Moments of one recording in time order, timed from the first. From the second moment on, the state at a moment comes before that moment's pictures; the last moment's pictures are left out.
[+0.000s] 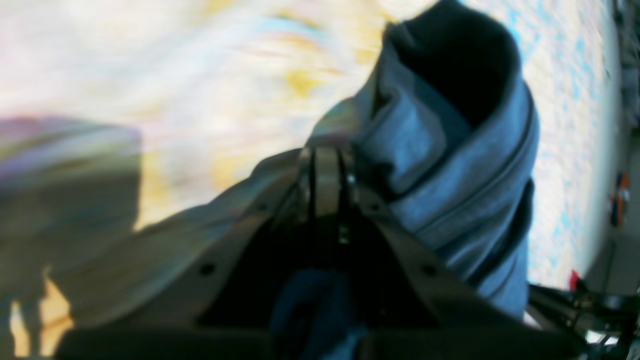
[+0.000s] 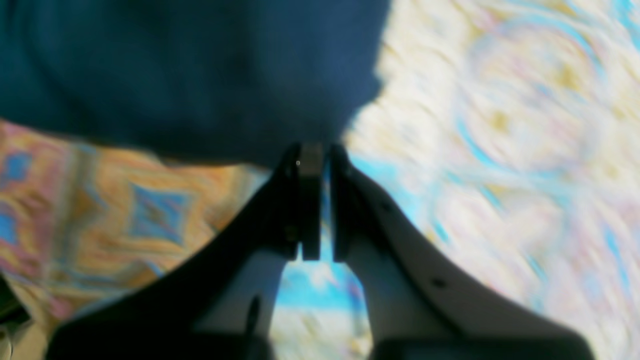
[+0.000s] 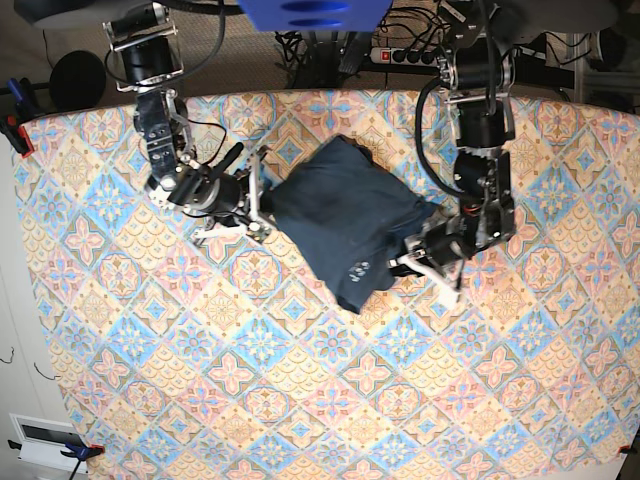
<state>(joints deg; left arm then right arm) -16.3 -3.7 -10.3 58.7 -36.7 -16.6 50.5 -0.8 14.1 -10.9 96.1 7.9 41.3 -49.9</state>
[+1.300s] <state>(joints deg) 12.4 -6.5 -24.2 104.7 -36.6 -16.7 59.5 3.4 -2.7 -22.8 87.9 8.5 41.5 -50.4</state>
